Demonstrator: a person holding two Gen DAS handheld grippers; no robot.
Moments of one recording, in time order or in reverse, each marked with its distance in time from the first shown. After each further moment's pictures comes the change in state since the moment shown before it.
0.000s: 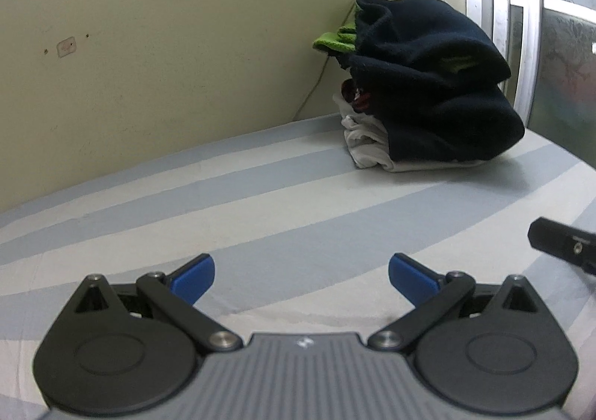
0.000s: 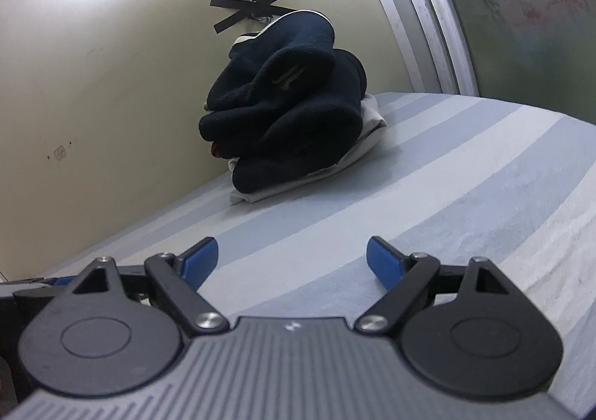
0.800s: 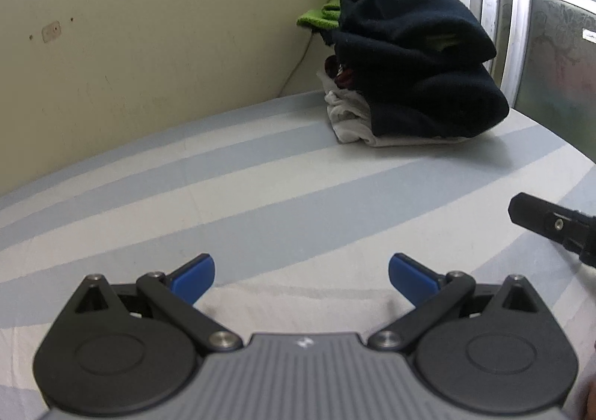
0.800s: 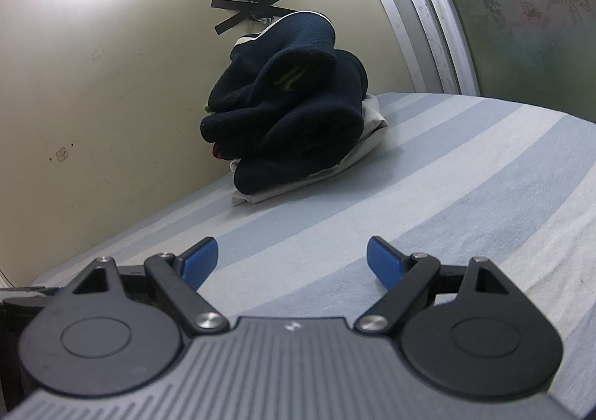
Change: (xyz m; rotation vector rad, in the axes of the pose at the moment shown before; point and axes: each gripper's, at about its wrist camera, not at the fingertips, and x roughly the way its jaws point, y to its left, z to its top) left arm 0.000 -0.002 -0.003 0.009 0.089 -0.046; right arm 0.001 0.000 0.000 0.001 0.000 0.005
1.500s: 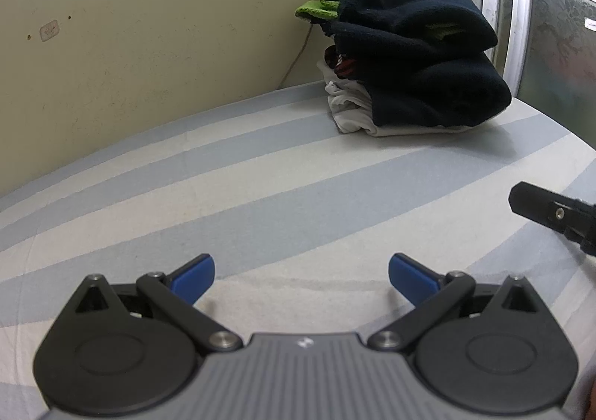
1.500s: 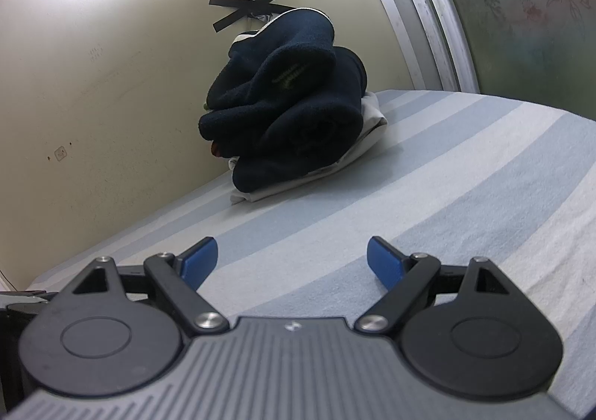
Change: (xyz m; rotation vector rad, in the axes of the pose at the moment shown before) left arm 0.001 -0.003 0.000 0.022 0.025 0.013; right arm 0.000 0.000 -0.001 0.002 0.004 -0.003
